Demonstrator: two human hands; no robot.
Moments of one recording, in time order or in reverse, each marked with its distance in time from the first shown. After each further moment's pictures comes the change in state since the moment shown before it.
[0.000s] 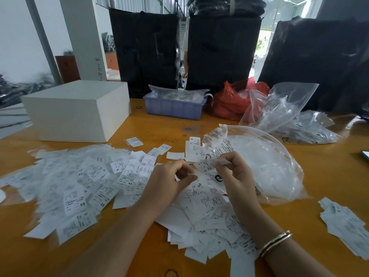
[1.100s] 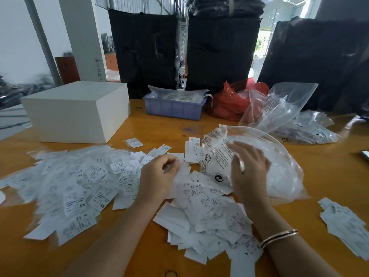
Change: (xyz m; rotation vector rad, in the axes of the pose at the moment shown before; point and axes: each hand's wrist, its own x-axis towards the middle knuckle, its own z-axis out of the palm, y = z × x) left_hand 0.005 -0.012 0.002 0.003 0.258 -0.187; right_hand 0.014 0.011 -0.023 -0.790 0.266 -0.234
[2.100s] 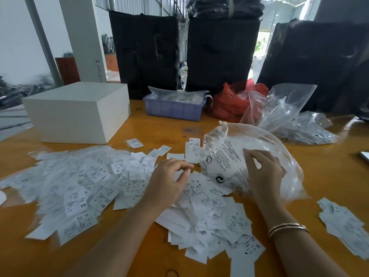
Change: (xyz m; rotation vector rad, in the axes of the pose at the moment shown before) left_hand -0.005 0.008 0.000 0.076 -0.244 0.164; right_hand 0.011 0.020 -0.015 0.025 0.016 0.277
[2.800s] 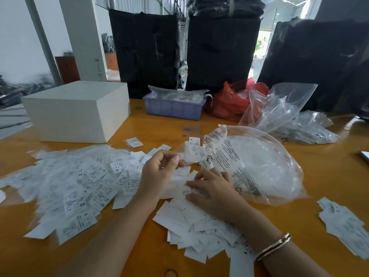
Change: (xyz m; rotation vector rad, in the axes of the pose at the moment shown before) left_hand 0.004 -0.002 -0.005 -0.494 0.189 -0.263; right_hand -0.039 -0.030 0.034 -0.306 -0.818 -0.529
